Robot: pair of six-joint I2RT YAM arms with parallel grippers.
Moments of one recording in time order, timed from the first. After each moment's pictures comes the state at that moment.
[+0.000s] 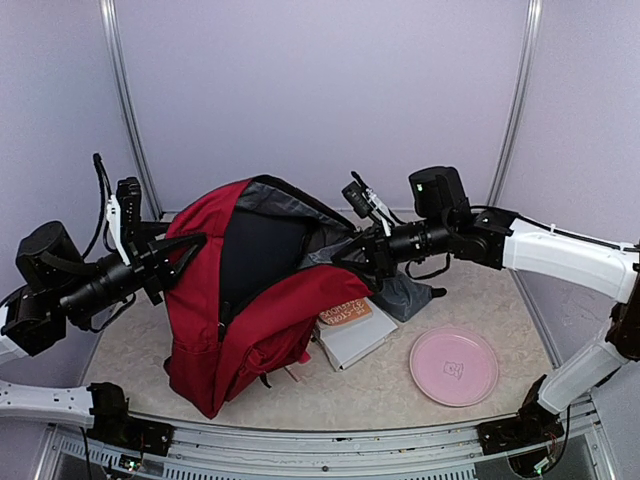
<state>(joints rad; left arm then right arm) -1.06 0.64 0.79 -0.06 -0.17 0.06 0.79 1.46 1.18 -0.19 -0.60 0.09</state>
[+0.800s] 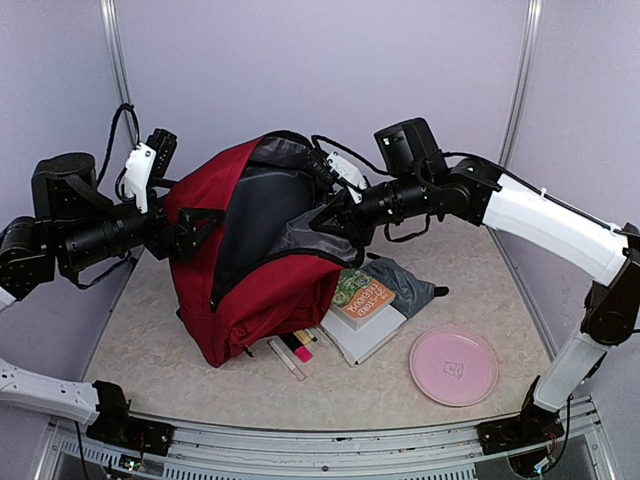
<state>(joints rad) -1.01 0.93 1.25 -0.55 -0.37 0.04 0.90 1.65 1.70 -0.56 -0.33 -0.19</state>
